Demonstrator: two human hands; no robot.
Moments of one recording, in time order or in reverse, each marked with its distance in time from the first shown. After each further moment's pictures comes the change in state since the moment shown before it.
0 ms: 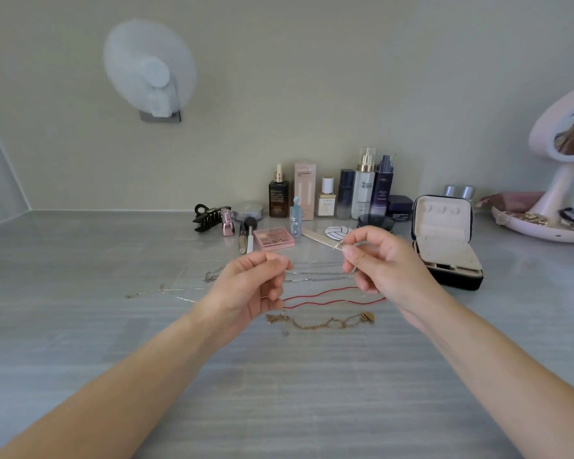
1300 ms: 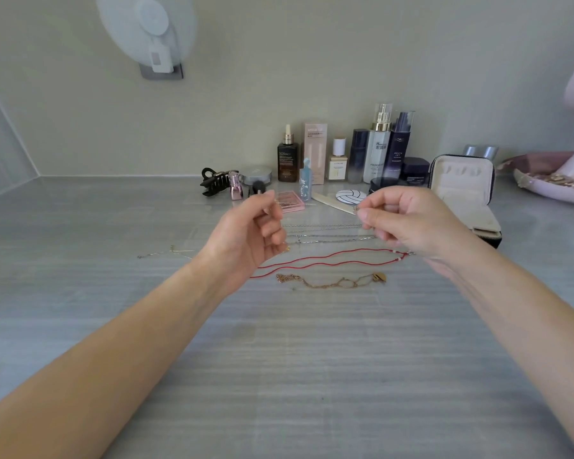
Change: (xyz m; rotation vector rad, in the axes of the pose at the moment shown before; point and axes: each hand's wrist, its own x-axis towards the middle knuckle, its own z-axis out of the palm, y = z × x) left_hand 0.001 0.014 -0.002 -0.070 0.073 -0.029; right_hand 0.004 -0.001 -0.010 -0.103 -0.029 0.036
